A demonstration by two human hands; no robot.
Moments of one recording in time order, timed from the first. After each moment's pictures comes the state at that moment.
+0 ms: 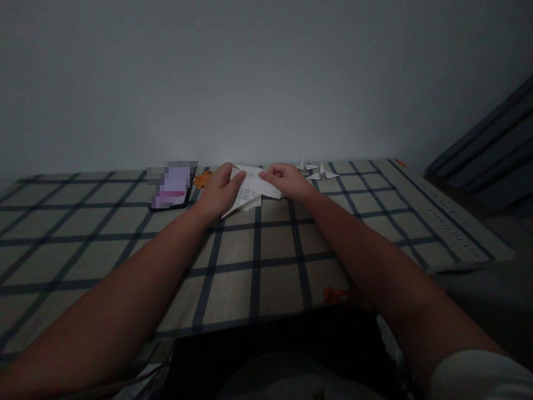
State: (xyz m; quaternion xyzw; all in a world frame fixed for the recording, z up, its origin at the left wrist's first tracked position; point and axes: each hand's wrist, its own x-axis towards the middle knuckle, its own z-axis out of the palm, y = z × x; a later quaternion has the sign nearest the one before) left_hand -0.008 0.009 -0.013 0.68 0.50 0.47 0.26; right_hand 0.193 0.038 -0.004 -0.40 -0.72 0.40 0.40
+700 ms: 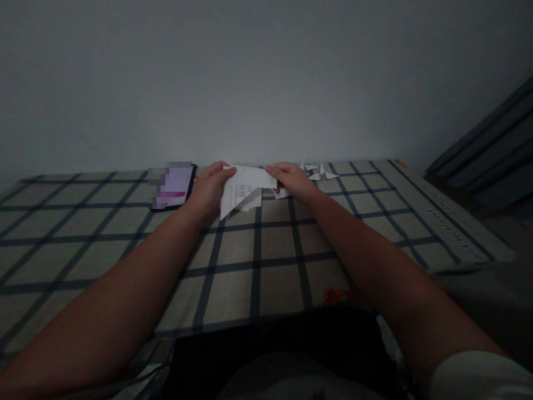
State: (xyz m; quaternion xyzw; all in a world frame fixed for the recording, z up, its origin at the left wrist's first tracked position) left_hand -0.012 0.017 -0.009 0.53 0.46 0.55 0.44; right_hand 0.202 0.044 -0.009 -0.37 -0.73 0.42 0.40
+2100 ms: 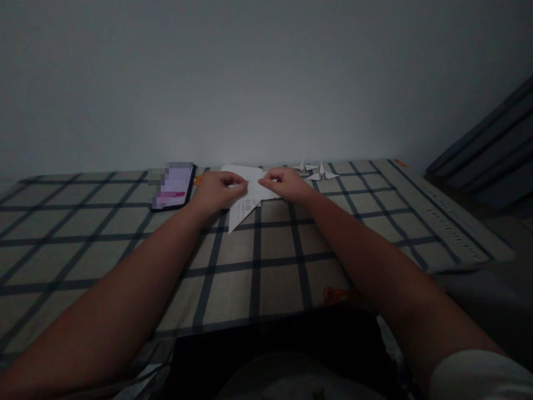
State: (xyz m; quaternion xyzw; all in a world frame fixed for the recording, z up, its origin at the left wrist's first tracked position) left_hand -0.020 0.015 -0.012 0.71 0.54 0.40 0.19; right_hand 0.200 0.041 -0.007 -0.35 -0.82 0.28 0.35
